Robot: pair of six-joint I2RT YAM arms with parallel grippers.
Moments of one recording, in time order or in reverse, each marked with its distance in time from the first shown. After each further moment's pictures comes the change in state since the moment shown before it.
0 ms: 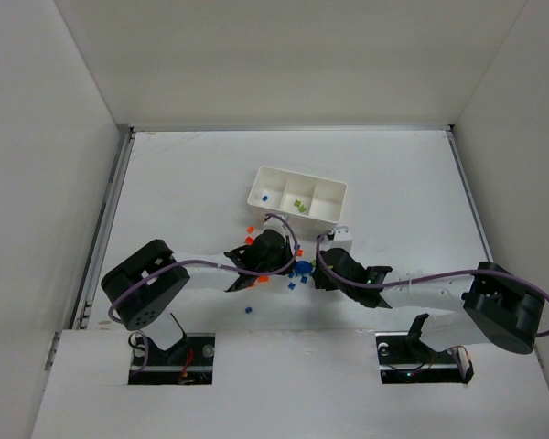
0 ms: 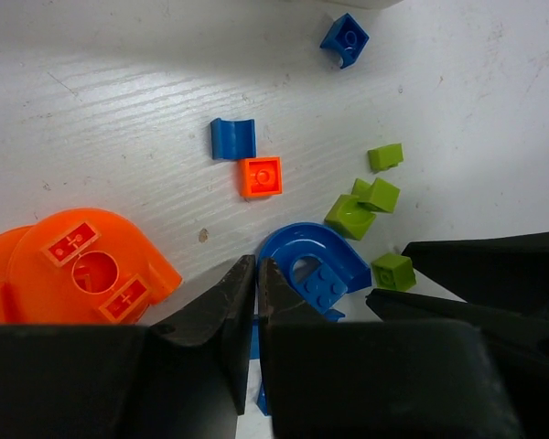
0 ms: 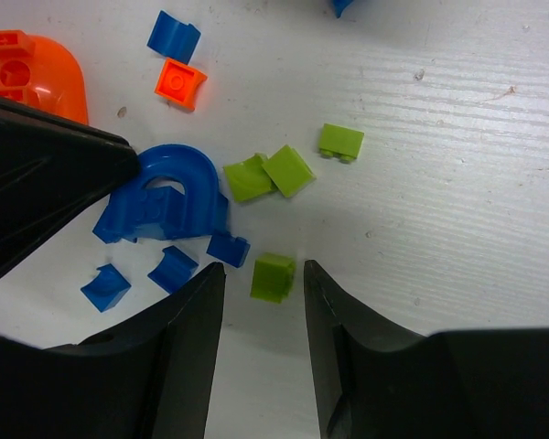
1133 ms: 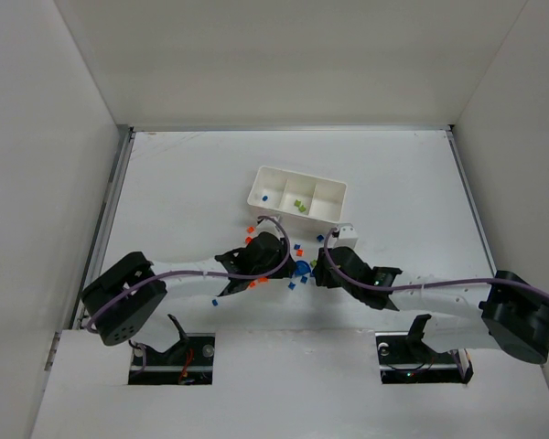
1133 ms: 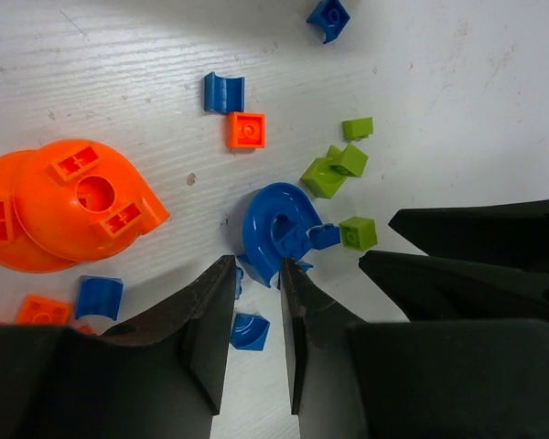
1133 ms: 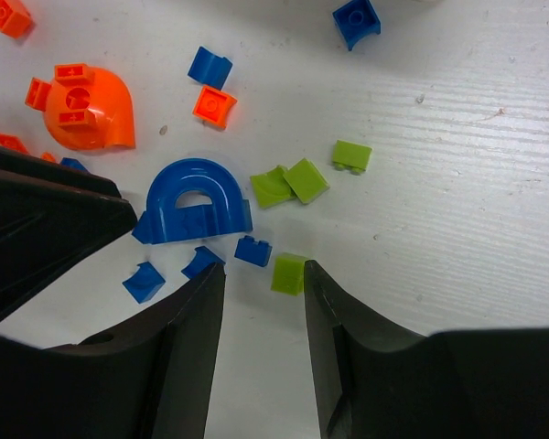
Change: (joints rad) left arm -0.021 -0.149 -0.026 -0.134 -0.008 -0.119; right arm 0.000 -0.097 -0.010 -0.011 0.000 0.000
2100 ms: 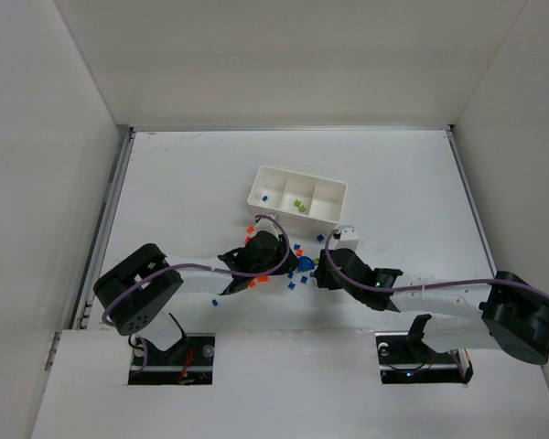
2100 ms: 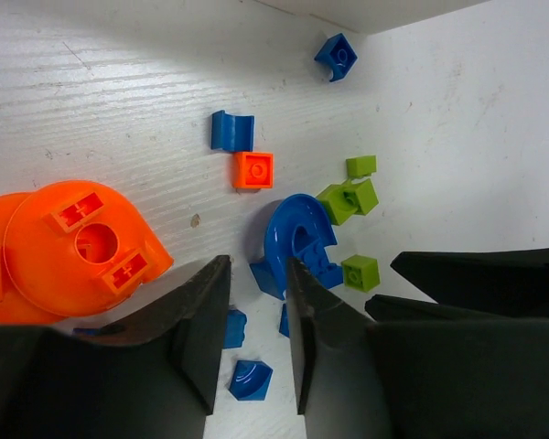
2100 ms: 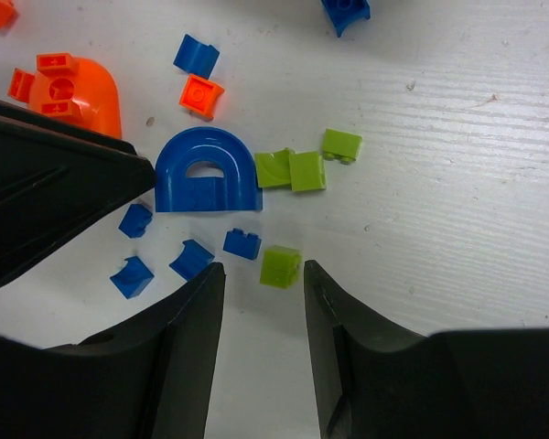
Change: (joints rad) left arm 0.034 0.100 -0.032 0.189 0.019 -0.037; right arm 0.000 -0.006 -0.020 0.002 0.000 0.008
